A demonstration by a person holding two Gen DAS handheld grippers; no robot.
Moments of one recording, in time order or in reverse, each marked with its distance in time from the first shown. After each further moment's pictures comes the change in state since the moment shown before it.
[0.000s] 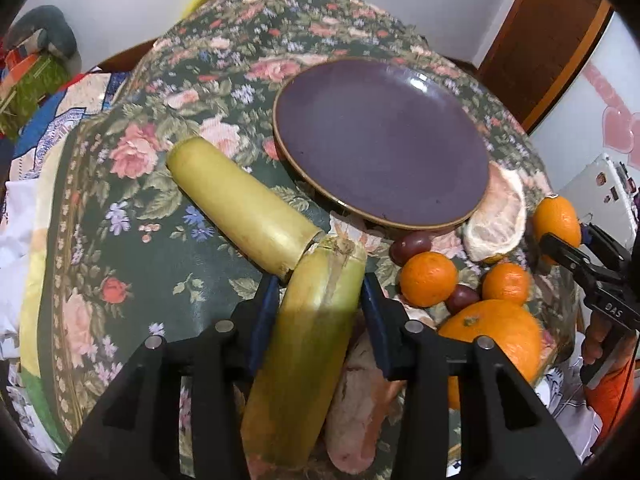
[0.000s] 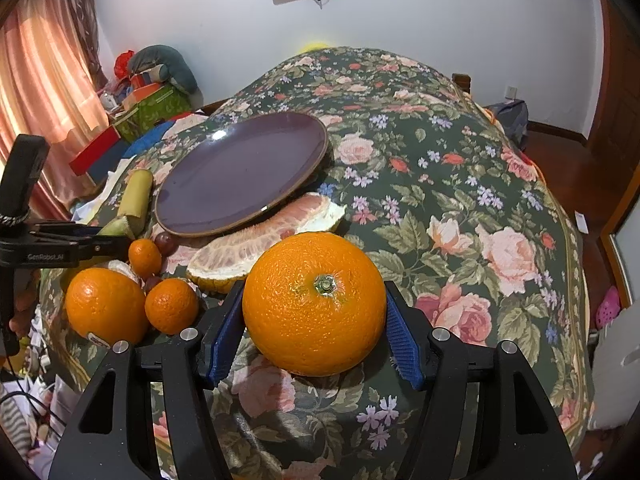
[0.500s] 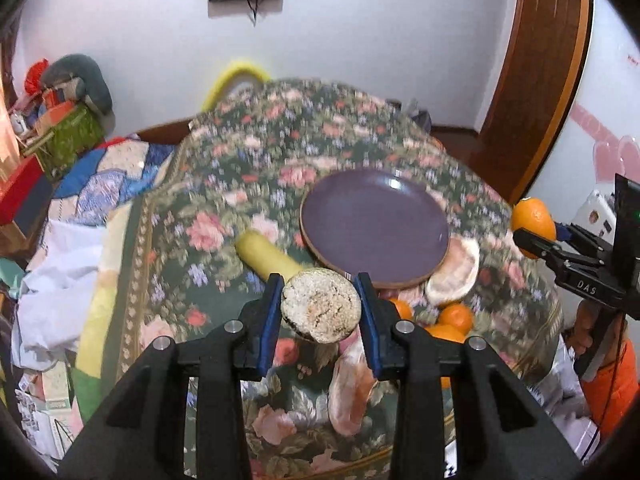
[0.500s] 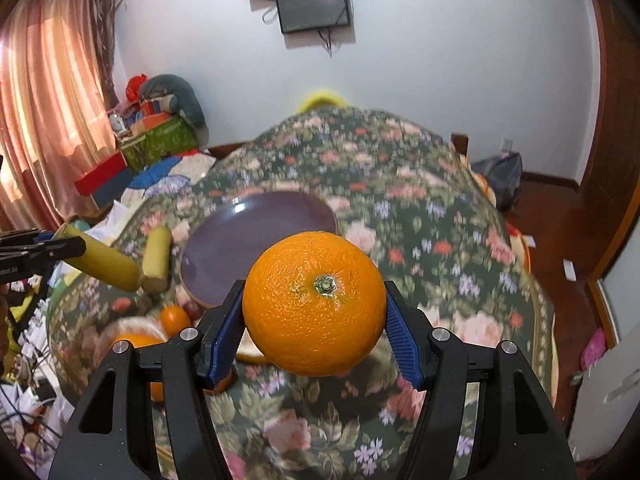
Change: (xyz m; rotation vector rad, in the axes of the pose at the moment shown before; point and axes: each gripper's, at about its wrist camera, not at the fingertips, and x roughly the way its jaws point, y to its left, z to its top) left arm -0.107 -0.010 -0.006 0.013 -0.309 0.071; right arm -0.040 0.019 0.044 -0.066 -0.167 -0.030
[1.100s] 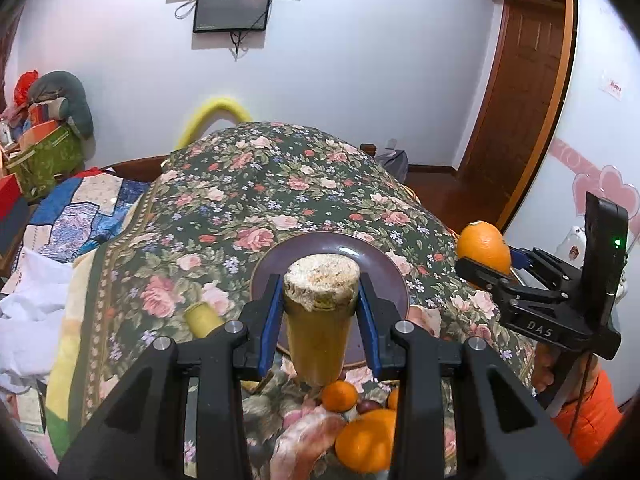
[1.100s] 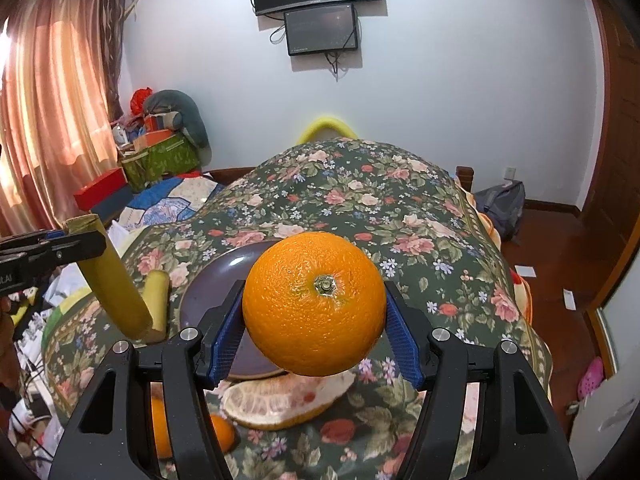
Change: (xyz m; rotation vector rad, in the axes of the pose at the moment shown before) left arm 0.022 -0.034 0.045 -0.019 -0.109 -0.094; right arm 0.023 0.006 0.035 -0.035 -0.064 -0.003
